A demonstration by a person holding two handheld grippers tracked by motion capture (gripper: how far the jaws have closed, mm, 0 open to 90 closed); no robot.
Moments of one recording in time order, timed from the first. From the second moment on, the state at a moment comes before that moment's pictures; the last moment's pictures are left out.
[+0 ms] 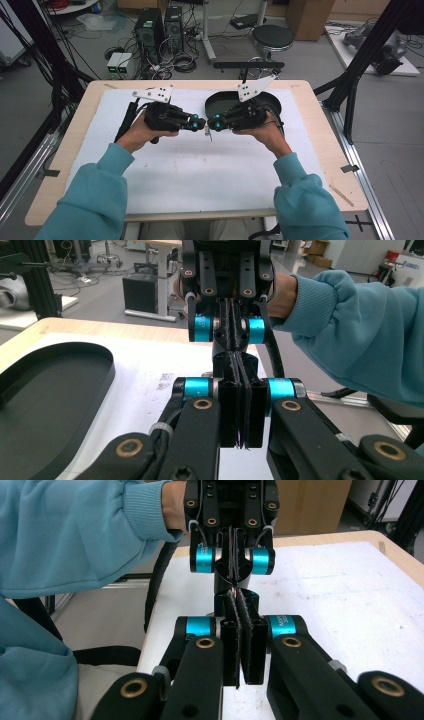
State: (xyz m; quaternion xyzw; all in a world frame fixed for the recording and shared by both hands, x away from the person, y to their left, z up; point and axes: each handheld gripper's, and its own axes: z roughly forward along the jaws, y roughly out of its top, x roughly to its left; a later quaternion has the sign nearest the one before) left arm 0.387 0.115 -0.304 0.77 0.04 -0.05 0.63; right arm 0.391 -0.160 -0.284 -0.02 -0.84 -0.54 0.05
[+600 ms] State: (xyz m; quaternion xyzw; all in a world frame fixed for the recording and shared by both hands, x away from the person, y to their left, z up) left arm 0.378 0.176 -0.317 0.77 0.17 0.11 0.60; right arm 0.409 -0.194 -0.264 -0.13 -0.84 -0.53 0.00
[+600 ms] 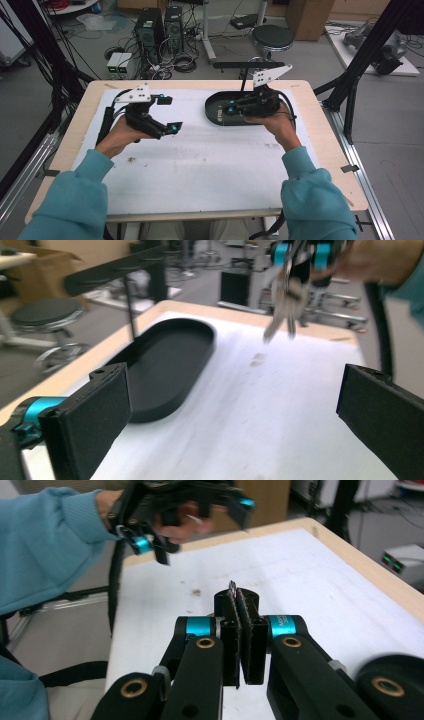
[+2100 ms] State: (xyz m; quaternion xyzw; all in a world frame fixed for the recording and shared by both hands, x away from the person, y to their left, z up) left arm 0.259 0.310 -0.452 0.66 0.30 0.26 0.64; right arm 0.500 -0.222 -0.238 -0.28 -0.86 -0.42 -0.09
